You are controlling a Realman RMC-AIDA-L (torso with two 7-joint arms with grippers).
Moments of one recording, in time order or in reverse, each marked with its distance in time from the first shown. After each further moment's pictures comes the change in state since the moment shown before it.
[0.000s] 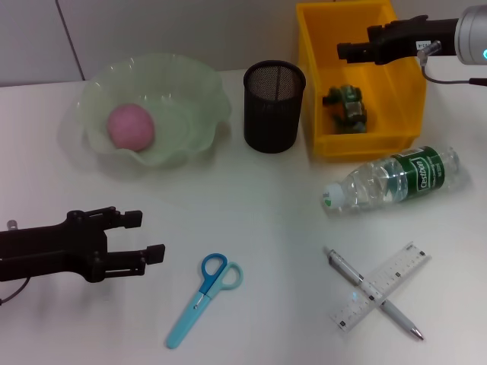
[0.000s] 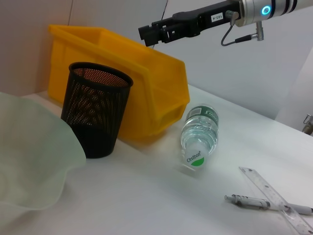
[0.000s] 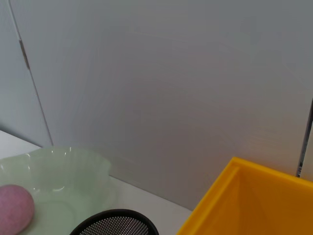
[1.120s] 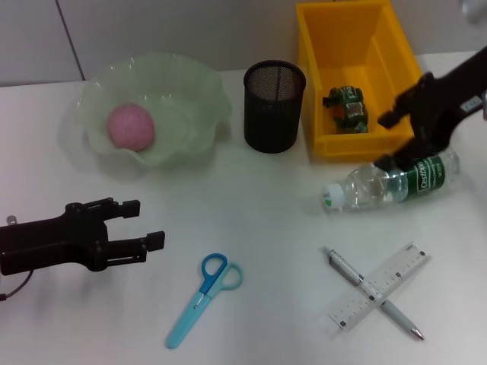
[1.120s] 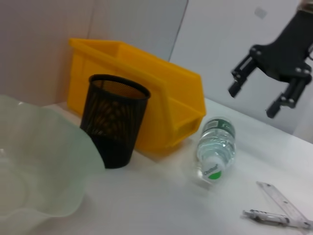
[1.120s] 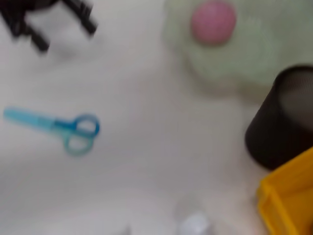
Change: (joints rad) left arm 0.006 -0.024 -0.044 -0.001 -0.001 -0.028 0.006; right arm 0.103 -0.068 -0.076 -0.250 -0.366 -0.741 -0.144
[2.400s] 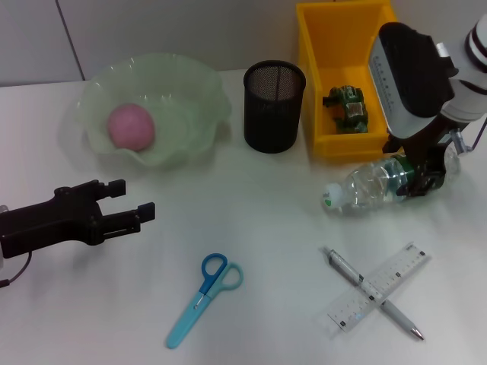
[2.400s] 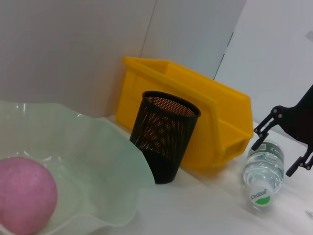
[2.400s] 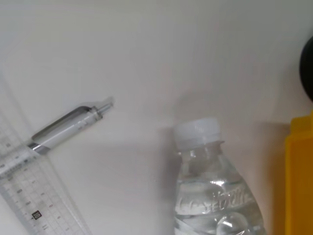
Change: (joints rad) left arm 0.000 -0.031 -0.071 -0.004 -0.006 -0.092 -0.023; right arm 0.069 0.058 -0.306 0.204 -0.284 0.287 -0.191
